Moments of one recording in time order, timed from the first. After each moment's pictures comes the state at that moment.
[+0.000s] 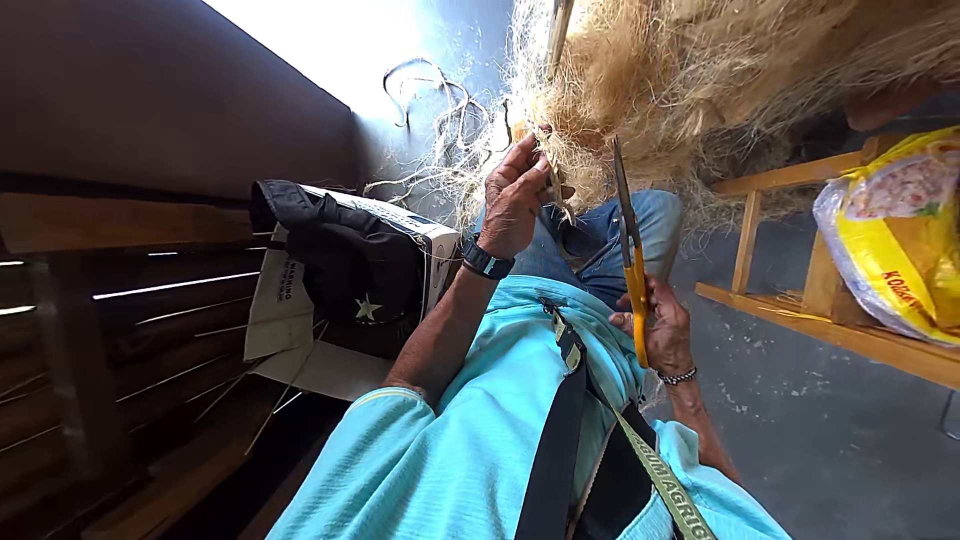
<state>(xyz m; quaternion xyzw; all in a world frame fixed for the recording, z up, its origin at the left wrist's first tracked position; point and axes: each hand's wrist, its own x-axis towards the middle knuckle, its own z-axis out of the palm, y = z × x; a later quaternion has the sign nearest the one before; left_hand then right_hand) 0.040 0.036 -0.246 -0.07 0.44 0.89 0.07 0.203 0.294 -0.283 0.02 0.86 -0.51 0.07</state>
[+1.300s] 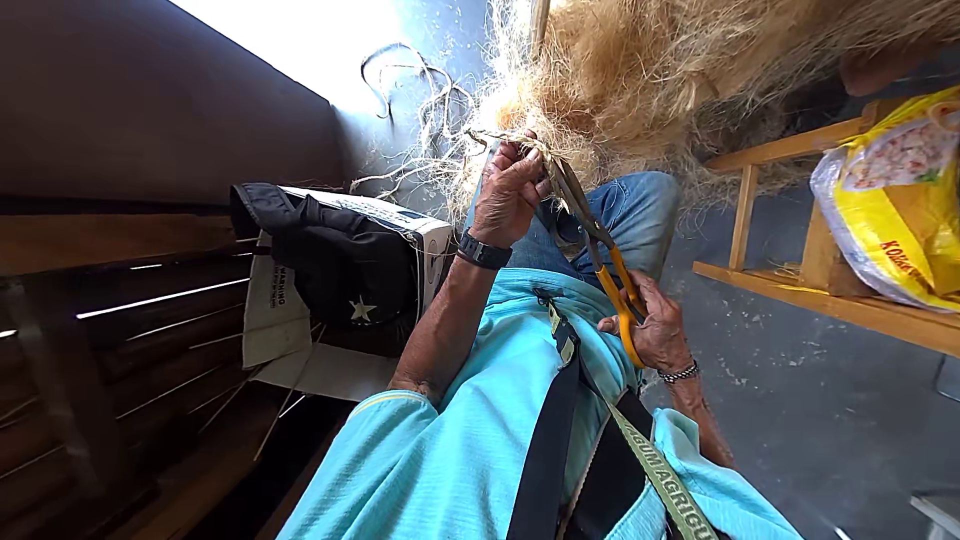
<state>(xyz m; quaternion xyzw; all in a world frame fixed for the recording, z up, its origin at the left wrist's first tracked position) 0.038 0.041 -0.259 -0.12 0.29 0.94 0.11 0.215 0.287 -0.268 -0.01 0.89 -0.44 0.09</state>
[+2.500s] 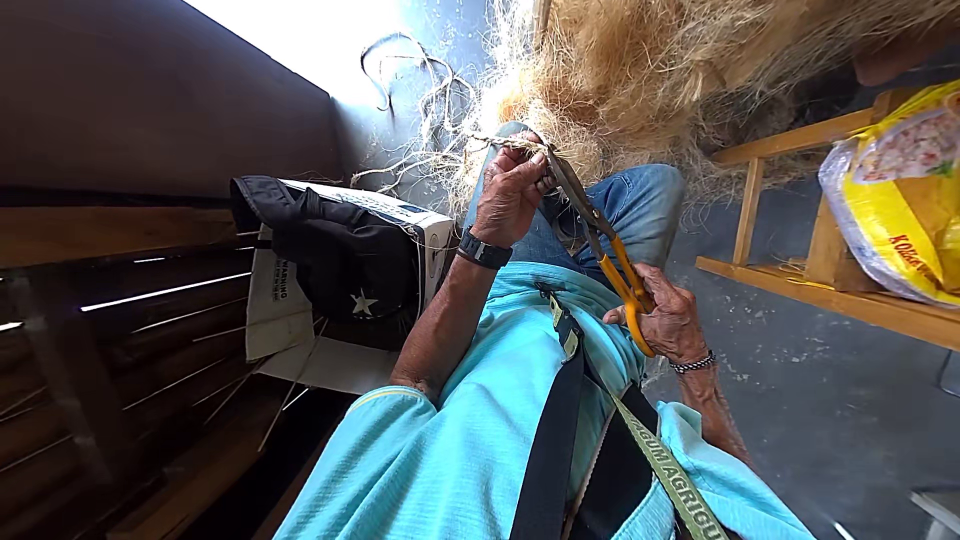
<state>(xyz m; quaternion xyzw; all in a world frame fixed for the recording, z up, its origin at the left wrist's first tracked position) 0.047 0.041 -0.267 -0.12 0.30 0.94 0.11 0.203 0.297 -0.258 -0.05 0.92 -0.38 0.09</state>
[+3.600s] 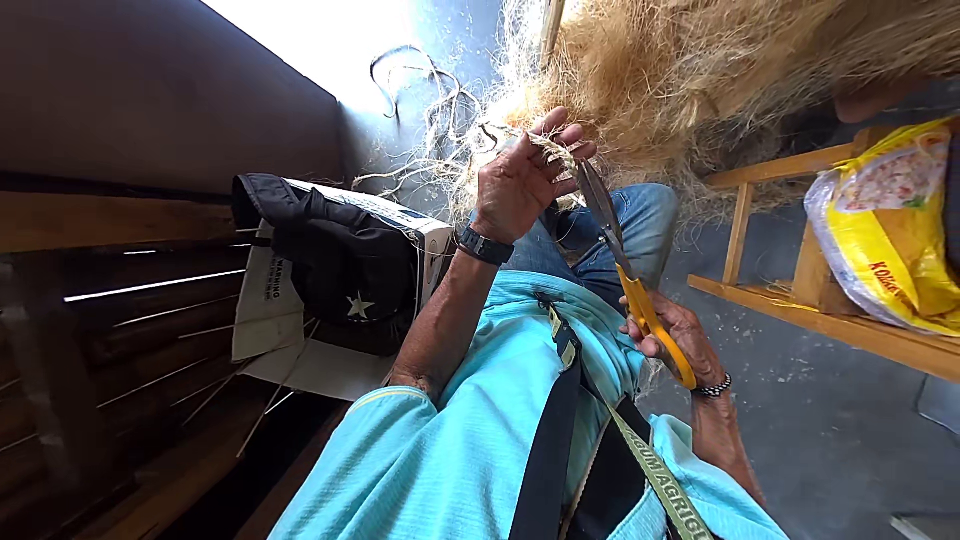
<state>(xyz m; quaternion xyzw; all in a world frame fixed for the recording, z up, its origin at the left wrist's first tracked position) 0.025 0.034 -0.249 -0.05 0.30 0.93 0.20 0.203 0.319 -0.245 -0.02 0.72 -0.65 0.26</state>
